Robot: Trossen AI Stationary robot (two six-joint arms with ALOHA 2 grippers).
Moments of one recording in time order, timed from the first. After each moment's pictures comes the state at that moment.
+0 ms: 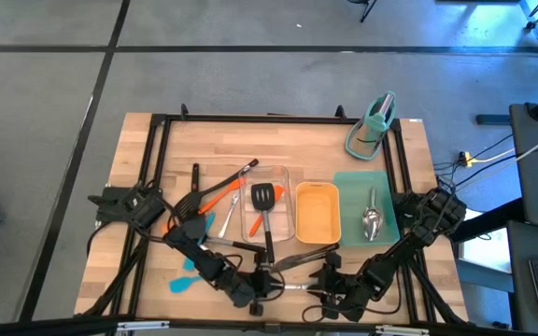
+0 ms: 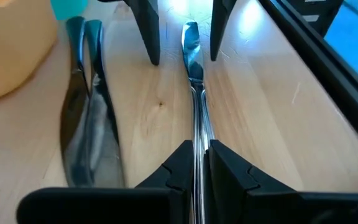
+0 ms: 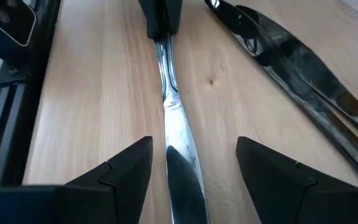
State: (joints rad) left arm -0.64 2.26 1.14 0.44 -0.54 -0.32; right arm 0.90 1.94 0.89 0.07 0.63 0.92
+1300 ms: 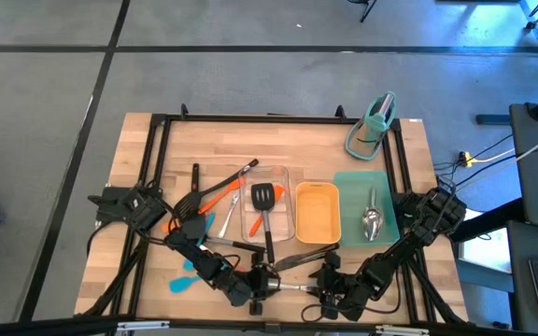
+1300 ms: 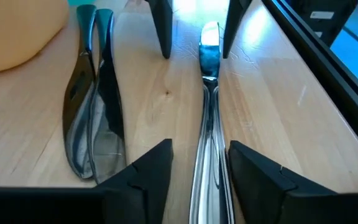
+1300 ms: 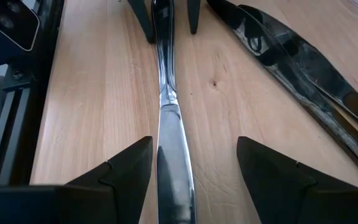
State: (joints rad) left arm -0.64 2.27 1.11 0.54 -0.56 -0.43; right arm 0.90 1.94 0.89 0.09 0.60 0.93
